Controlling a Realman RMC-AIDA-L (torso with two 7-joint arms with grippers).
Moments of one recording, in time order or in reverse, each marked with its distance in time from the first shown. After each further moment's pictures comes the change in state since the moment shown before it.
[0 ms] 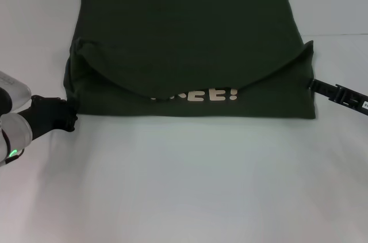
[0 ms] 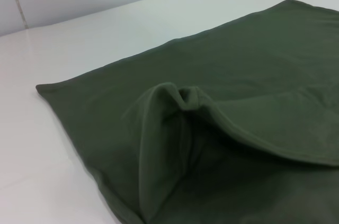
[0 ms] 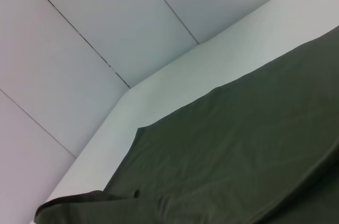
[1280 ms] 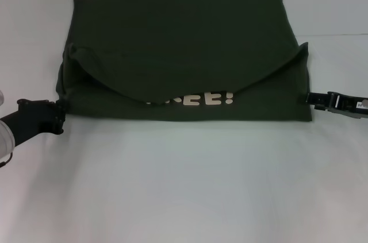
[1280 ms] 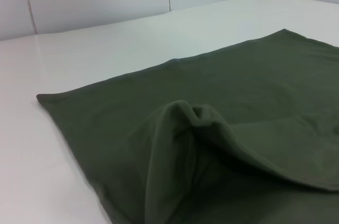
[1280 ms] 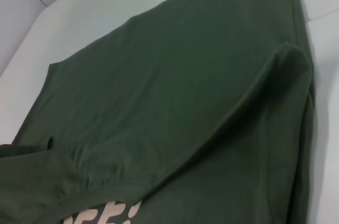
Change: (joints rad) left arm 0.078 0.000 -0.009 0.095 0.003 0.134 -0.092; right arm 0.082 -0.032 -0.158 -0.100 -0.282 0.153 0.419
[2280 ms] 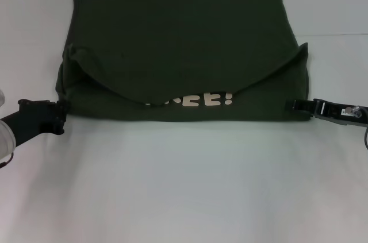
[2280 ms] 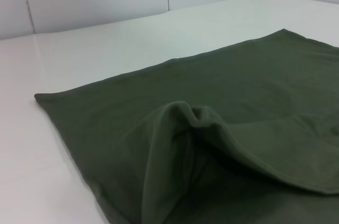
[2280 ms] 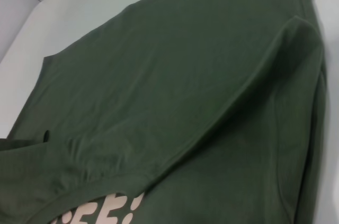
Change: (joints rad) left arm -0.002 0.001 0.002 -0.003 -0.001 0.000 0.000; right arm 0.010 0.038 -0.007 0.036 0.009 0.069 -0.023
